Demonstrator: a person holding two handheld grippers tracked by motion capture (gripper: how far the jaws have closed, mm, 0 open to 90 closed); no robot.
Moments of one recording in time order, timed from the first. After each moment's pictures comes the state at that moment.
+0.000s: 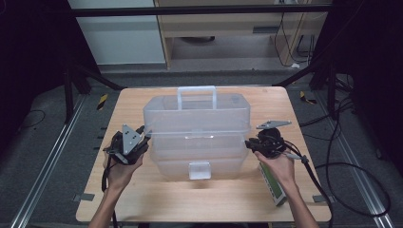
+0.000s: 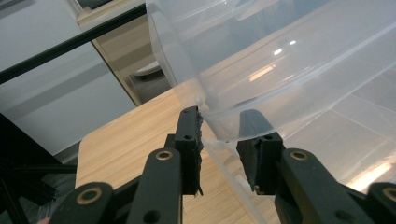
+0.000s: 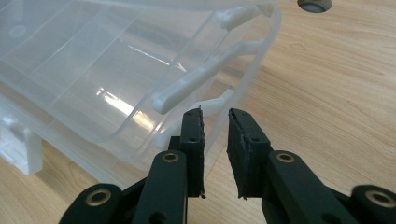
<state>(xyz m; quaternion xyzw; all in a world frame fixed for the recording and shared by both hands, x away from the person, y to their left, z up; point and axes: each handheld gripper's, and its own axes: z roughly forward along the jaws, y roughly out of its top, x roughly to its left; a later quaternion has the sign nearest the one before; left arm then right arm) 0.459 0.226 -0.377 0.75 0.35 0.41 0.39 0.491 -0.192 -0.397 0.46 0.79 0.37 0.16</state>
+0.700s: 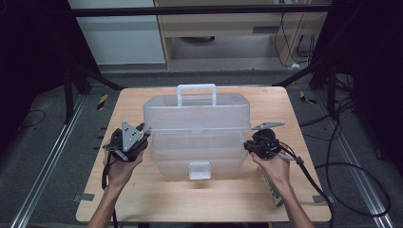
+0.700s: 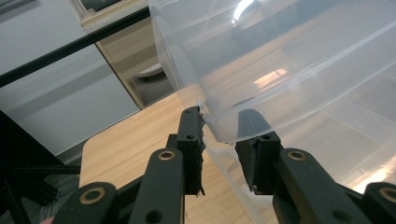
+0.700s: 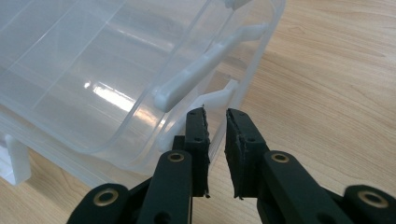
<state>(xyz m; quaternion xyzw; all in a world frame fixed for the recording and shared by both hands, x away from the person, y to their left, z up) 0.464 0.225 -0.370 0.74 0.35 0.41 0.40 0.491 -0.179 -0.403 0.49 0.79 0.34 0.17</state>
